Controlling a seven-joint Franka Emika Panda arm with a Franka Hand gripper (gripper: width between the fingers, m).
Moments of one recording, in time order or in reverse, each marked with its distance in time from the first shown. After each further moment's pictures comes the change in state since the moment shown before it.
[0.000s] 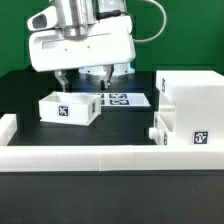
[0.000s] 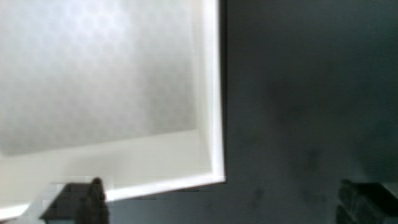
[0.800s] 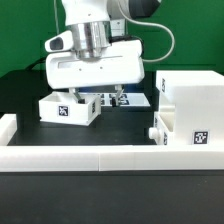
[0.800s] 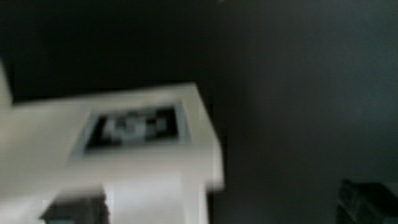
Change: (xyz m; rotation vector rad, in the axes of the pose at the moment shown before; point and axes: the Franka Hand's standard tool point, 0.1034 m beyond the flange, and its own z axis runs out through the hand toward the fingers) arm -0.052 0.002 0.047 -0.023 -0.013 -0.077
